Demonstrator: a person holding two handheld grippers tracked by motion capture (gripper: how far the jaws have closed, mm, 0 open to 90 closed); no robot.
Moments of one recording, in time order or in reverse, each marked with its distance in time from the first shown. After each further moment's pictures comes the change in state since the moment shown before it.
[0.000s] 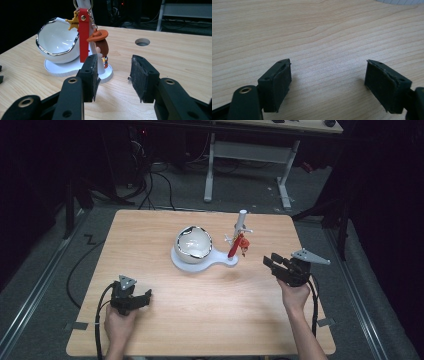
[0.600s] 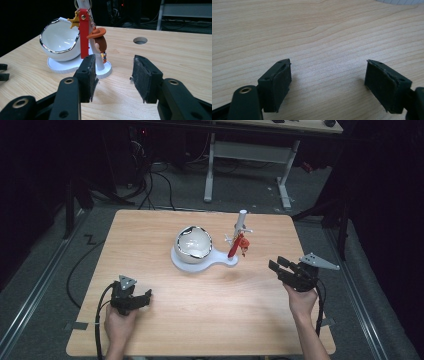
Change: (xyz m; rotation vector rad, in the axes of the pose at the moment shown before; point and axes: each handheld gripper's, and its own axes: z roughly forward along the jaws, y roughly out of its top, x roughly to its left) left arm 0.000 0.000 0.000 0.000 0.001 0.001; right arm -0.005 -0.006 -0.021 -0.013 0.005 0.012
